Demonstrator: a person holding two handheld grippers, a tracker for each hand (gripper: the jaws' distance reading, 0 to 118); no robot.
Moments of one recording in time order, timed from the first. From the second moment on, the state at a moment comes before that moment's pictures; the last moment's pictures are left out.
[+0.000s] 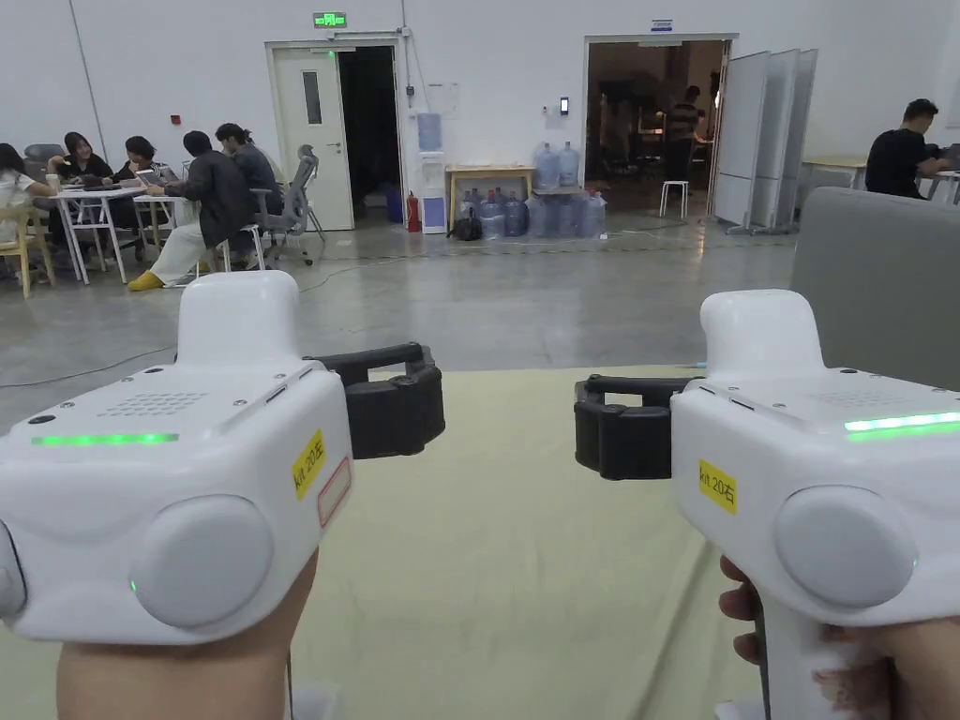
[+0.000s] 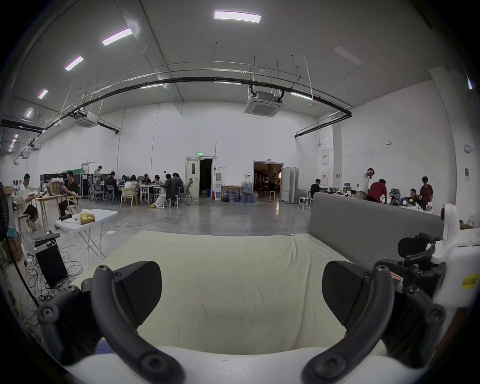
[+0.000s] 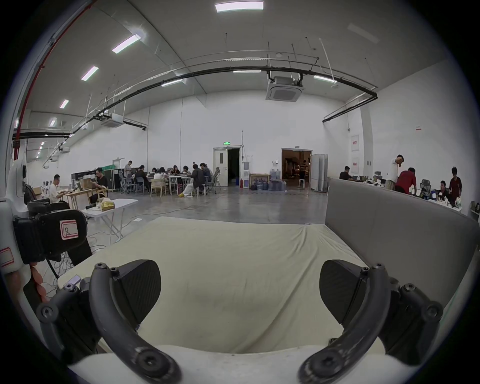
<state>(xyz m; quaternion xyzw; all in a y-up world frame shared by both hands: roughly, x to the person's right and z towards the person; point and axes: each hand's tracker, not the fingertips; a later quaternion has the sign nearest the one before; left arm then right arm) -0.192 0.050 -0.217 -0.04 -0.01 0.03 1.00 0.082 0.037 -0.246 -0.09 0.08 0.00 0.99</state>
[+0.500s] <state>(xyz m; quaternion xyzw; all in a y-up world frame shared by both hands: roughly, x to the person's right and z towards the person) -0.190 0.051 -0.216 -0.04 -0.01 0.03 1.00 0.080 0.038 -0.245 -0.09 0.08 0.01 0.99</state>
